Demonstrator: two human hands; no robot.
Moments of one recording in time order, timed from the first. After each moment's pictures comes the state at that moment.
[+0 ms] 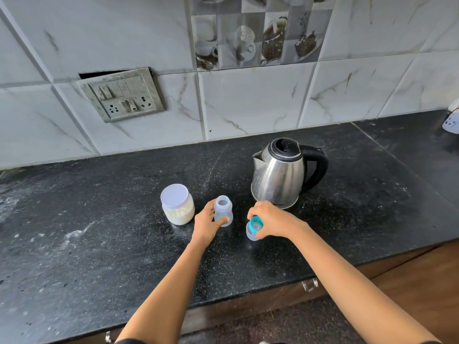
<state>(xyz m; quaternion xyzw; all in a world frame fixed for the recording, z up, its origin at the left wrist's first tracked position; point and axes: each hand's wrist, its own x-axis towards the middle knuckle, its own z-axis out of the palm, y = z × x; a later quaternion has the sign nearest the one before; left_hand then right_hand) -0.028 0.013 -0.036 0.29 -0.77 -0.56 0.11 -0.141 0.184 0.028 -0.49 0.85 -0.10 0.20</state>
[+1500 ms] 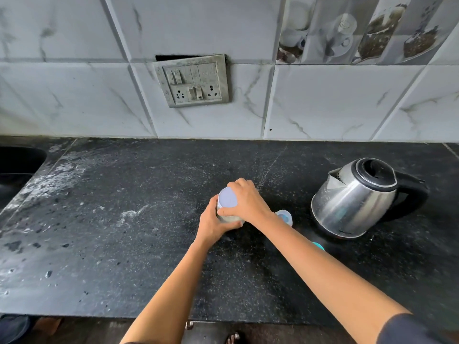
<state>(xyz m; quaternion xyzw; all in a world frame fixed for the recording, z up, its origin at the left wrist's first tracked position) 0.030 -0.095 -0.042 0.35 -0.75 -0.53 0.19 -0.089 -0.035 0.015 -0.53 0.83 -0.16 0.11</state>
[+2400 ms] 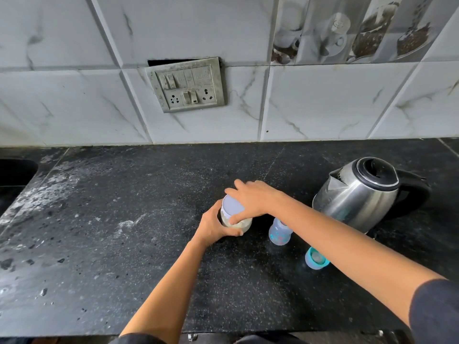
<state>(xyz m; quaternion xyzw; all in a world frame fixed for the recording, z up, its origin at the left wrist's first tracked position) 0.022 -0.121 -0.045 0.30 -0.79 -0.52 0.09 -0.114 -0.041 0.058 -0.65 0.74 0.13 0.11</state>
